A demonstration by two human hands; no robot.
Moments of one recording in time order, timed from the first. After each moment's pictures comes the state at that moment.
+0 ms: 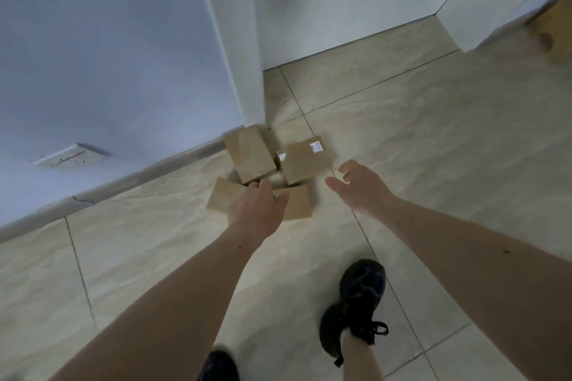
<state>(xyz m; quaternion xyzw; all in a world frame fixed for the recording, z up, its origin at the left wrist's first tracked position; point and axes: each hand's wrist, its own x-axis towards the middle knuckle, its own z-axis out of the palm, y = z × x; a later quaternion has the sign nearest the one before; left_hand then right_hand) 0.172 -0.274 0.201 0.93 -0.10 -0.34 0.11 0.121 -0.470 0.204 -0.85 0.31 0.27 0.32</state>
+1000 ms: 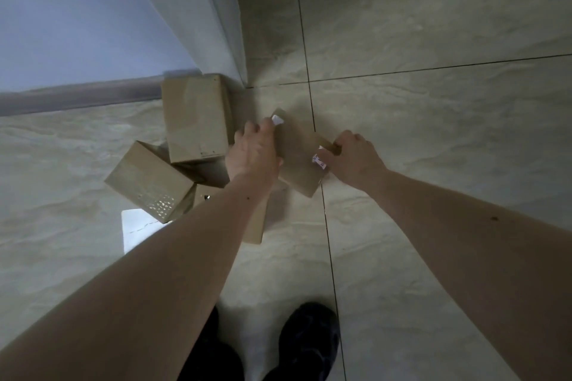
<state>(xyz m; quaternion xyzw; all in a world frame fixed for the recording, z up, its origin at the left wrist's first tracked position) 0.249 -0.421 -0.022 0.96 0.02 -0.23 0.12 0.237 -0.600 -0.036 -0.89 0.18 0.35 0.23</state>
